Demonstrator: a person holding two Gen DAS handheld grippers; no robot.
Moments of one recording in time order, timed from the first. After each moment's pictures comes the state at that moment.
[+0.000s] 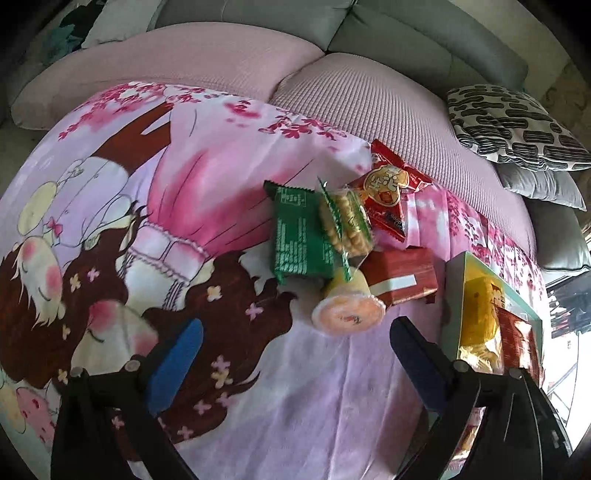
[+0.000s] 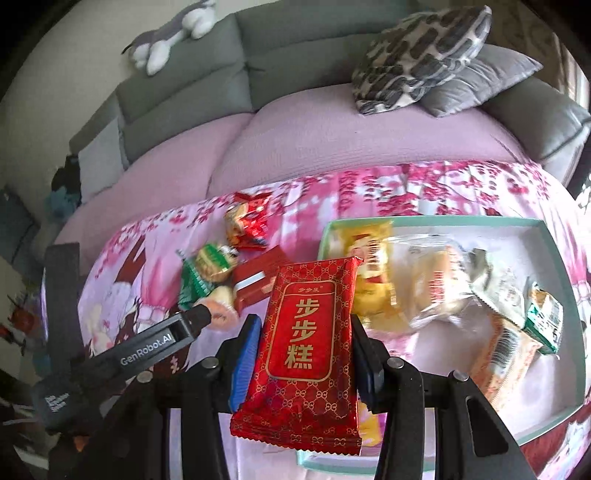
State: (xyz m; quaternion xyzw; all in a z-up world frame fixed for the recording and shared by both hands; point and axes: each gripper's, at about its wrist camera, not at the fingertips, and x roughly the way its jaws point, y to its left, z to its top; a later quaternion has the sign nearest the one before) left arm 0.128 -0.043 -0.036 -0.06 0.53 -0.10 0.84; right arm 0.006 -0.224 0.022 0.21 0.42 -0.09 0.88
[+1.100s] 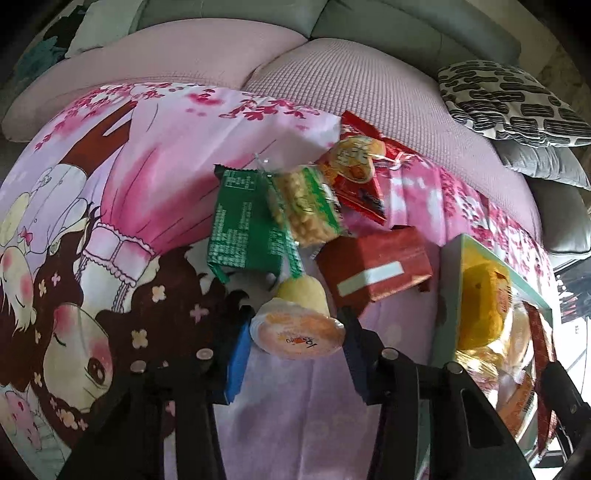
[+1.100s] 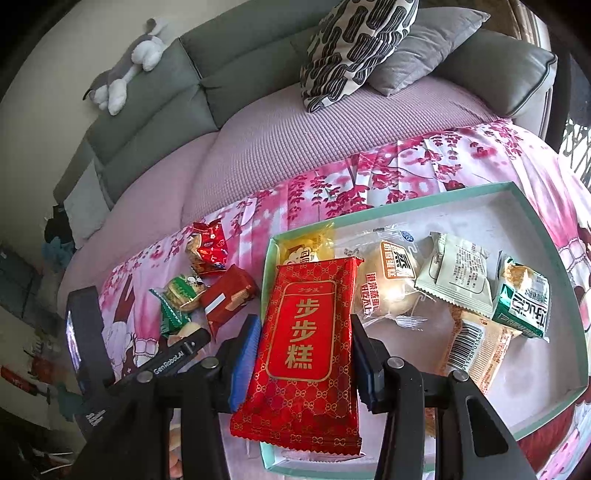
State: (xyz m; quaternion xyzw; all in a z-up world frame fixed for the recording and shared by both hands) left arm 0.132 -0.072 -0.054 -0.04 0.55 -0.12 0.83; right arm -0.011 -0.278 0.015 0.29 0.41 -0.12 0.86
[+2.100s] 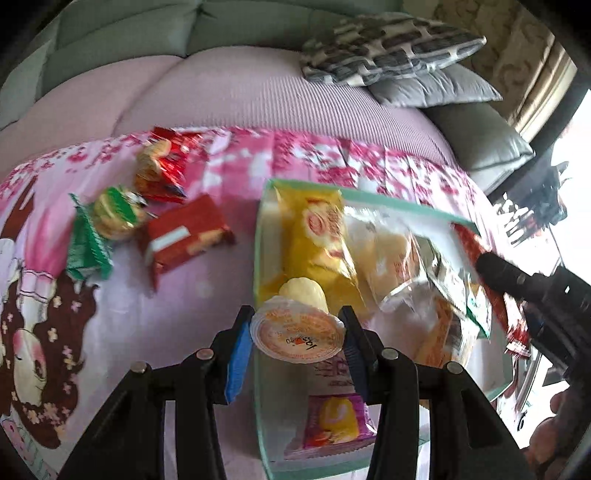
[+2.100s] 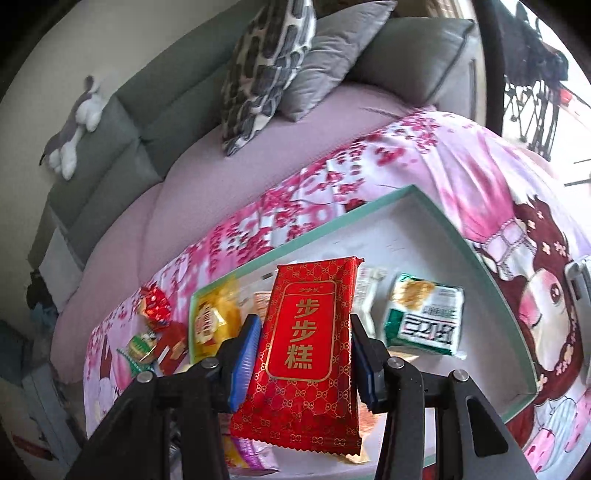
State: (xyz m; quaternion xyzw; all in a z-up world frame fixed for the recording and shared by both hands) left arm 0.057 -0.173 -0.026 0.05 0.51 -0.27 0.81; right arm -0.058 -0.363 0.013 0.36 0.37 -0.22 0.83
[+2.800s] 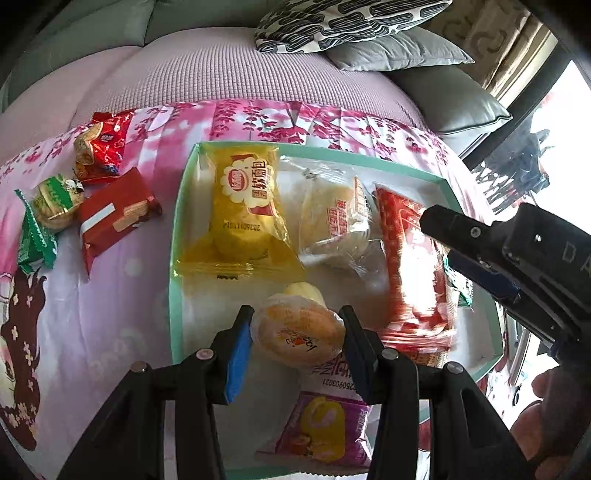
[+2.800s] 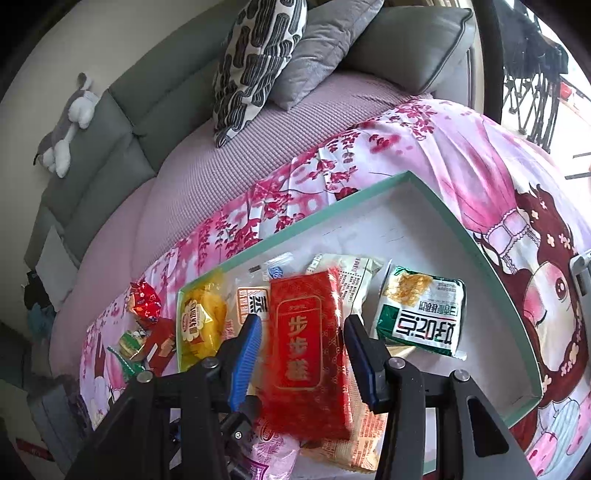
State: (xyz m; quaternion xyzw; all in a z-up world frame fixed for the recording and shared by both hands) left arm 0.037 -0.203 -0.047 0.07 0.54 -0.32 0.78; right arm -0.052 -0.366 -0.002 0.36 0.39 -0.21 0.82
